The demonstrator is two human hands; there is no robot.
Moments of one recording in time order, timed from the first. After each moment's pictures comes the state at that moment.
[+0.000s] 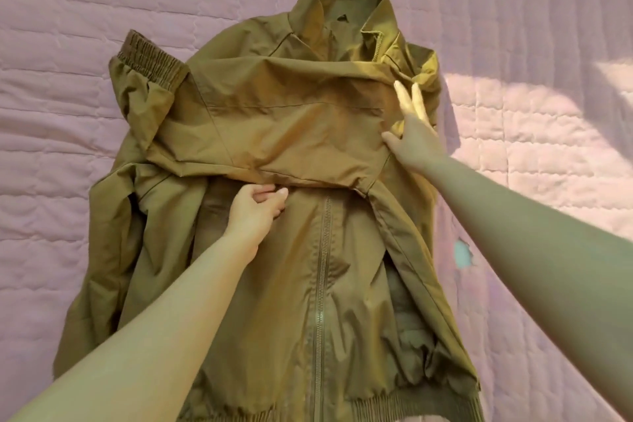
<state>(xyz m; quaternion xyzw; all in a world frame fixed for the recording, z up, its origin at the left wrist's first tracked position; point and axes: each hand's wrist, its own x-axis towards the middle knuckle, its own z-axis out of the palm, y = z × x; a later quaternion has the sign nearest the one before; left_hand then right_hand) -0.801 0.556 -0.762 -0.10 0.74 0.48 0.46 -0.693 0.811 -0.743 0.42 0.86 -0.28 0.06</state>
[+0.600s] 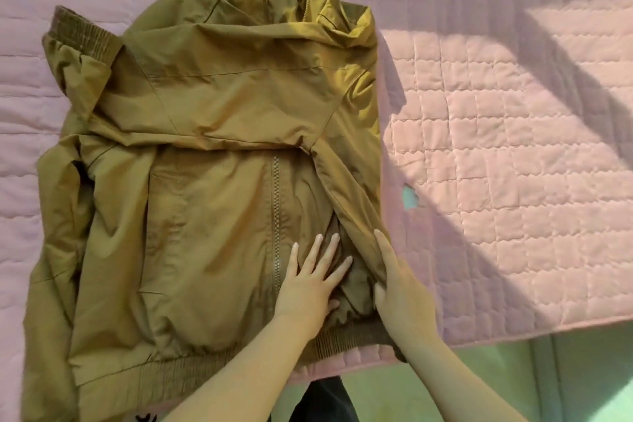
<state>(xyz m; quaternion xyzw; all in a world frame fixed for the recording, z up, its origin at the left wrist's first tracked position) -0.586 0.507 -0.757 0.62 0.71 -0.06 0.34 -0.457 0.603 -0.699 0.52 0.81 -0.24 0.15</state>
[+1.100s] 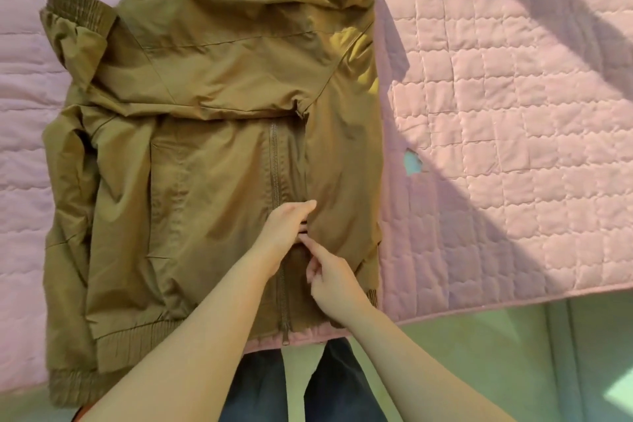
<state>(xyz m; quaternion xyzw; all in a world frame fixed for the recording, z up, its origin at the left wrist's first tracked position) -0.629 0.525 -0.736 -0.04 0.68 0.39 0.62 -0.493 0.537 -0.718 0.43 0.70 -0.54 0.15</state>
